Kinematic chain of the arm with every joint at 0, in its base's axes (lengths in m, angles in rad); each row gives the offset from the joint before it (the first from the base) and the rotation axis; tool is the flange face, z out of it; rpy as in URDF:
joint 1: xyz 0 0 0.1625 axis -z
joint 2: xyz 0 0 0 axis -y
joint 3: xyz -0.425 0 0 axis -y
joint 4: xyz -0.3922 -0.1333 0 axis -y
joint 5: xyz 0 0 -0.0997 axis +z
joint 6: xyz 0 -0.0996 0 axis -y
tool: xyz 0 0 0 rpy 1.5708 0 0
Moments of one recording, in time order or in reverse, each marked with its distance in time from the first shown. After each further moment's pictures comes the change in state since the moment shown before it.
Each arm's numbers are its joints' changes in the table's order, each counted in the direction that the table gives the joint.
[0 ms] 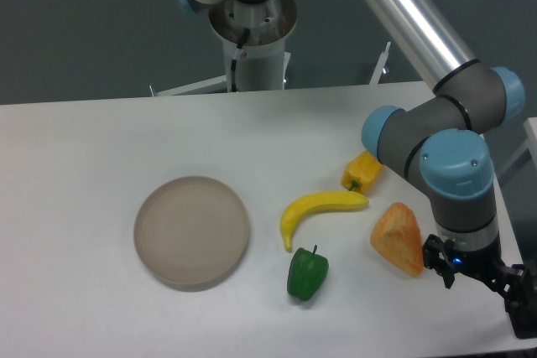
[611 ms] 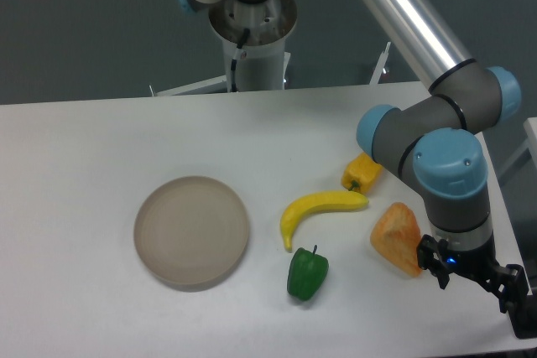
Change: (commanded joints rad) arm 0.024 0.055 -0.044 -0.012 -0.003 -0.032
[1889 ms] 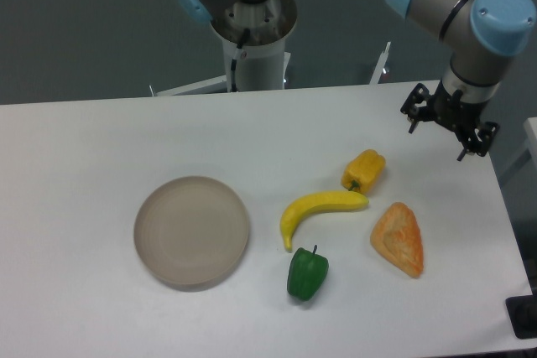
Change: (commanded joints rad) arm -0.314 0.410 -0.520 -0.347 0.256 0.353
